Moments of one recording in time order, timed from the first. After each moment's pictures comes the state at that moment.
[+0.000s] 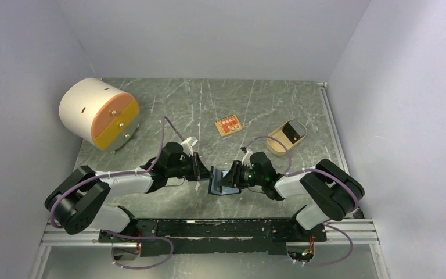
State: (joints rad) left arm -0.72 1.37 0.43 0.41 0.40 -0.84; right arm 0.70 1.51 0.29 0.68 -0.42 0.86
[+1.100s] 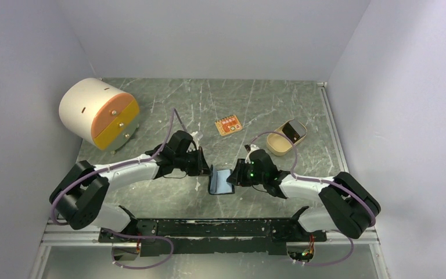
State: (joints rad) left arm -0.72 1.41 0.68 -0.05 0.34 -0.78; right arm 0.70 1.32 0.36 0.28 -0.20 0.70
